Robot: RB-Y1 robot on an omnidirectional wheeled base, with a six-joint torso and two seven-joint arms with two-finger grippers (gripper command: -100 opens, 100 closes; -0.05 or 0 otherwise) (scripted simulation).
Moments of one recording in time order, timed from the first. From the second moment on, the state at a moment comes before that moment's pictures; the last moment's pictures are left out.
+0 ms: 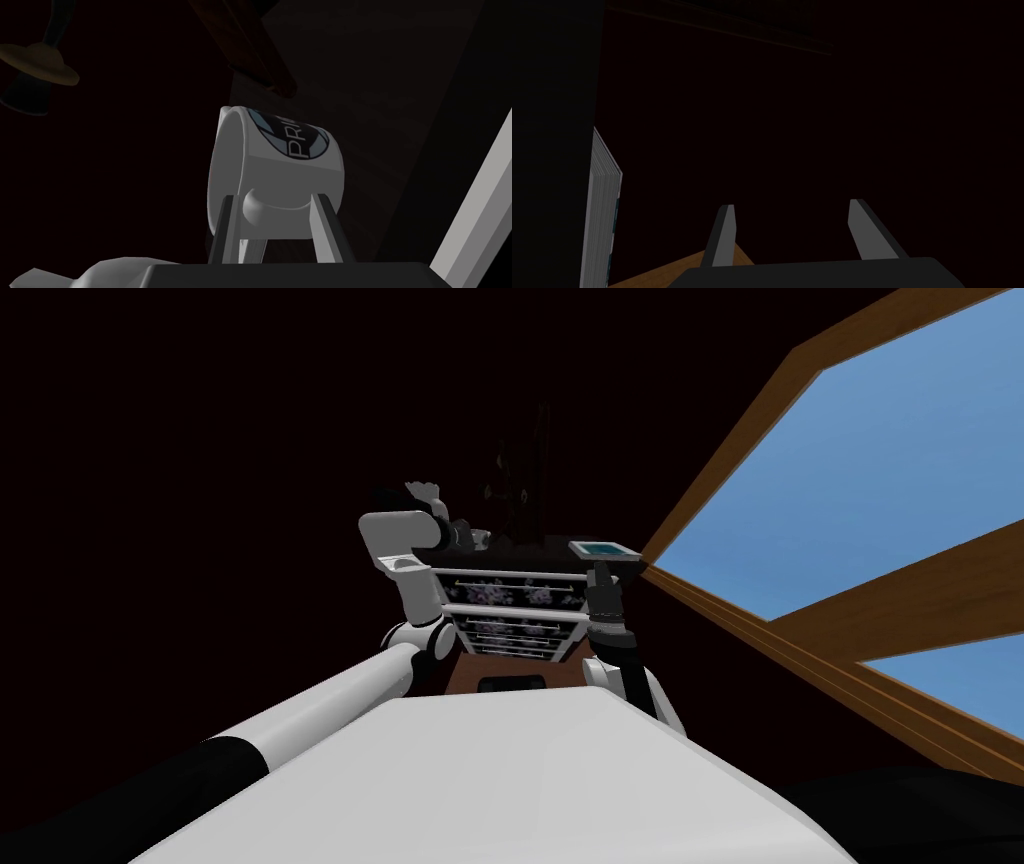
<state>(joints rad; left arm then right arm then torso) -0.88 0.10 0.21 -2.00 0.20 1.61 0.23 0.54 -0.03 0.02 -2.35 0.12 -0.45 0.16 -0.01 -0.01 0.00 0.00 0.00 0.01</state>
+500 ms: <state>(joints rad) -0.81 0.09 0.23 -2.14 0.21 1.71 0.21 0.54 -0.03 0.02 -2.35 0.12 -0.45 0.16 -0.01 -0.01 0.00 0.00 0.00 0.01</state>
